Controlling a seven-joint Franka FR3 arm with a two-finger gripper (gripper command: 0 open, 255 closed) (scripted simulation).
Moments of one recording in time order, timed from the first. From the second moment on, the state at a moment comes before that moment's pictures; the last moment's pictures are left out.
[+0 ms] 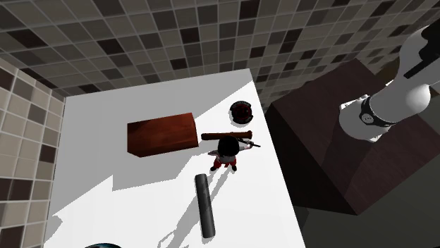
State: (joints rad) arm -0.01 -0.79 -0.03 -2.27 0.06 1.58 -0.06
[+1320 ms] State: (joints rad) arm -0.11 -0.42 -0.10 -2.51 0.01 2.17 -0.03
